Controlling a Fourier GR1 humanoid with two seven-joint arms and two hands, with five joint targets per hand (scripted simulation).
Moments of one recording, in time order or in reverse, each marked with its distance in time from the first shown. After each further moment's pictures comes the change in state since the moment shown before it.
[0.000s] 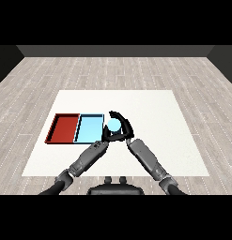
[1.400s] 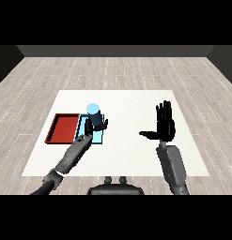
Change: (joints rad) left arm 0.013 0.165 0.203 0.008 -0.045 -0.031 0.027; right arm 0.277 -0.149 -0.388 -0.449 -0.241 0.155 0.027
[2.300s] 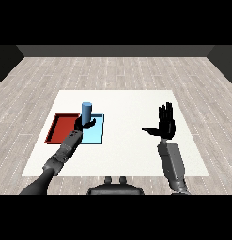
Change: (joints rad) left arm -0.240 0.035 0.150 0.683 -0.076 -0.075 0.141; right arm -0.034 0.005 -0.093 0.195 -0.005 0.048 -0.068
